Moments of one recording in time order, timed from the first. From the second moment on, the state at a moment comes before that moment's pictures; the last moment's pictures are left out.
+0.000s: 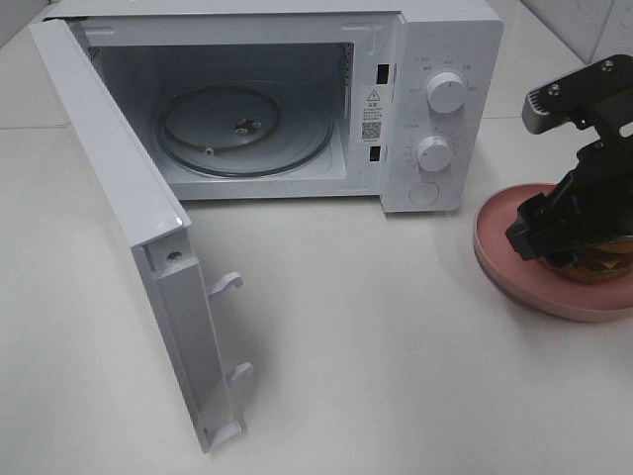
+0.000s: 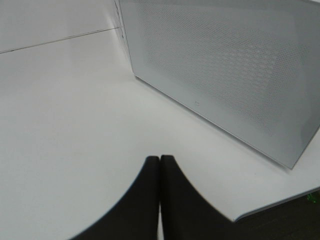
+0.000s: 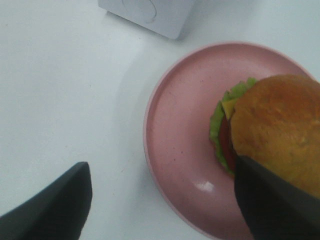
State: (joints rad) left arm -0.18 0.00 -0.50 -0.08 1.05 0.15; right arm 0.32 1.34 -0.67 -0.31 0.30 0.05
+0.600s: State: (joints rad) left arm -0.18 0.00 -0.50 -0.08 1.05 0.15; right arm 0.24 1.34 -0.88 -0.21 0.64 0.15
